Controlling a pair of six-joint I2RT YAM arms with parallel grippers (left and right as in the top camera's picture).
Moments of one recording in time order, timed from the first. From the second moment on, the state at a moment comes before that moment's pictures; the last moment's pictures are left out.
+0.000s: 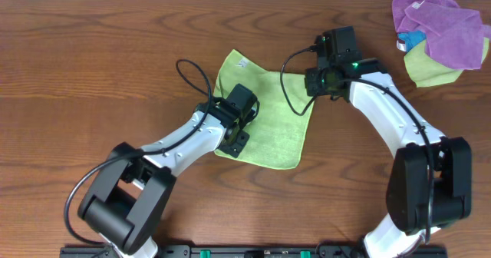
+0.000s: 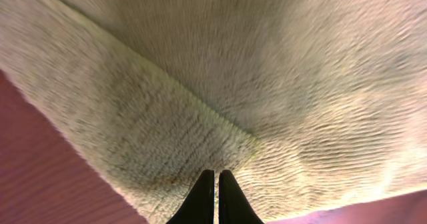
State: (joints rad) left arm -0.61 1.80 1.08 -0.67 -0.02 -0.04; right arm 0.21 1.83 1.32 -0.59 -0.01 0.10
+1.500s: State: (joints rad) left arm -0.54 1.20 1.02 -0.89 0.16 -0.06; right arm 0.35 1.02 0.99 -1.05 -0.04 0.21
